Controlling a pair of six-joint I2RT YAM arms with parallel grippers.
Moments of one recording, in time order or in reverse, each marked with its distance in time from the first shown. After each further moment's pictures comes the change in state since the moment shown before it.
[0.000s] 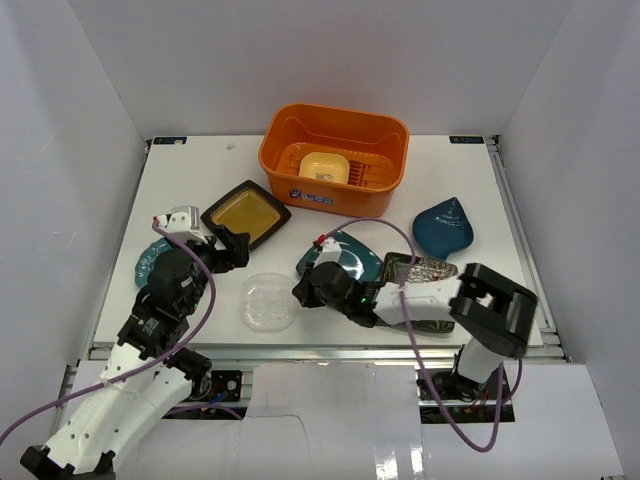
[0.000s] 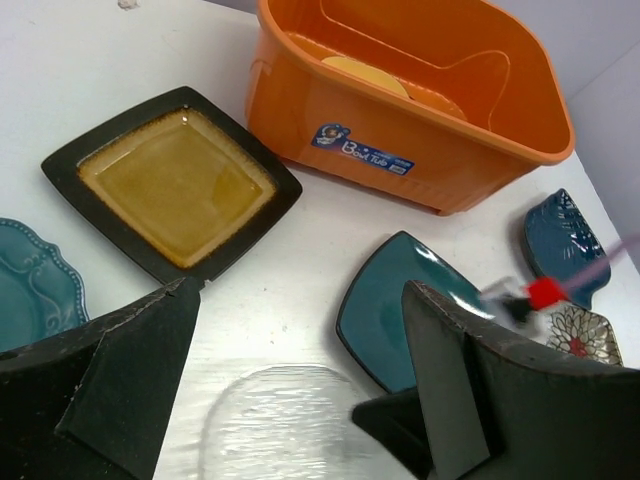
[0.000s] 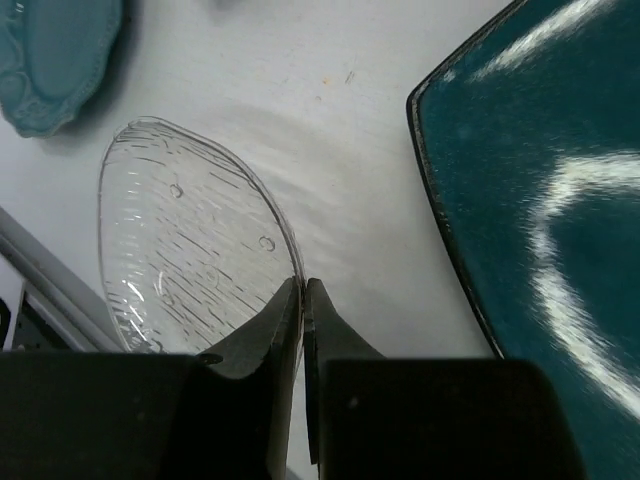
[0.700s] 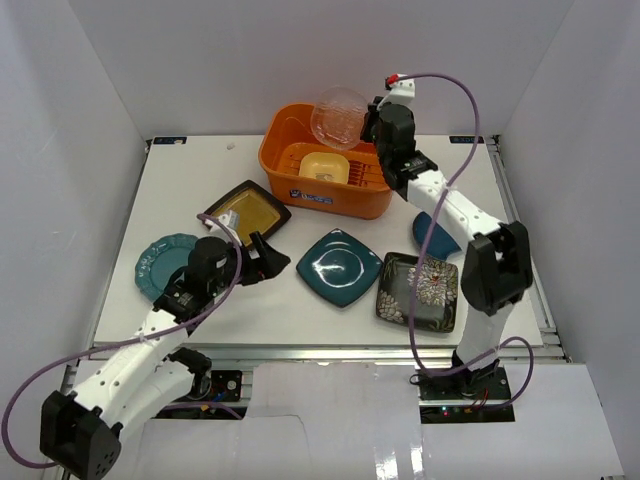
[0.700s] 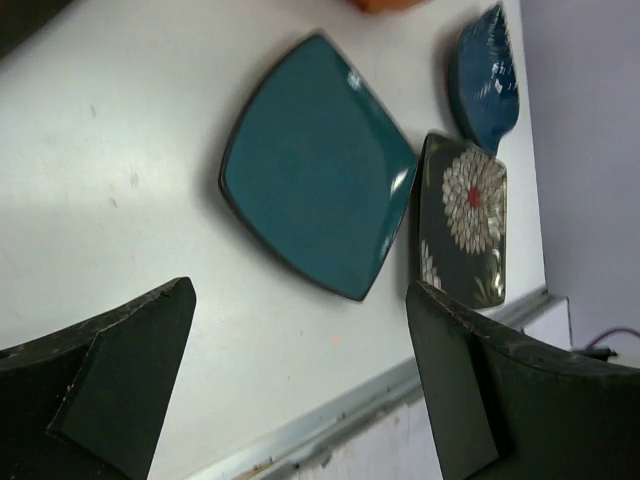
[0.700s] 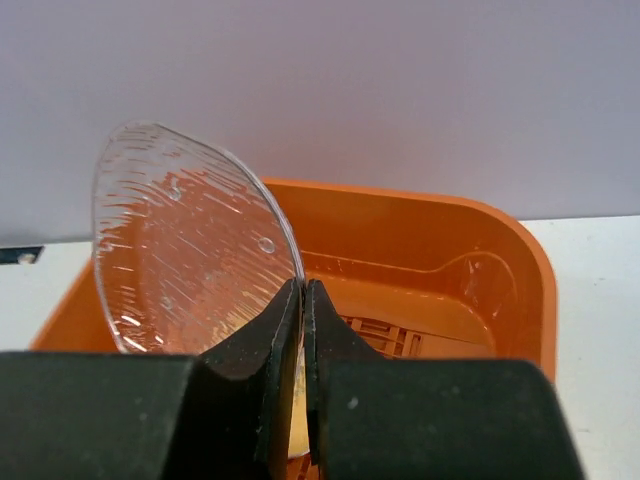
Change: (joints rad) left arm 0.022 0.247 -0.097 0.096 0.385 -0.279; right arm -0.649 0.065 0.750 -0.138 0.098 -0.606
